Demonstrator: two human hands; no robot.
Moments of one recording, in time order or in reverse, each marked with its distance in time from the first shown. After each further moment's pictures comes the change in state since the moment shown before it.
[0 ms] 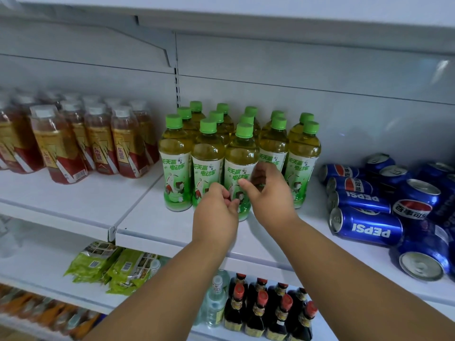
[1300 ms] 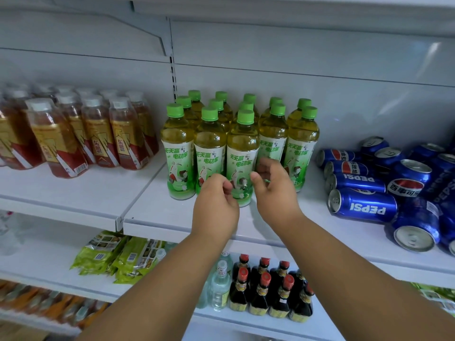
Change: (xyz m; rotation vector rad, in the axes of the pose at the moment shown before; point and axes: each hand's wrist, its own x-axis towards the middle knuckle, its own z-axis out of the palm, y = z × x) left_hand -0.014 -0.002 -0.023 -0.004 -0.038 0.116; right_hand -0.031 -0.013 -0.006 0.037 -0.008 0.094
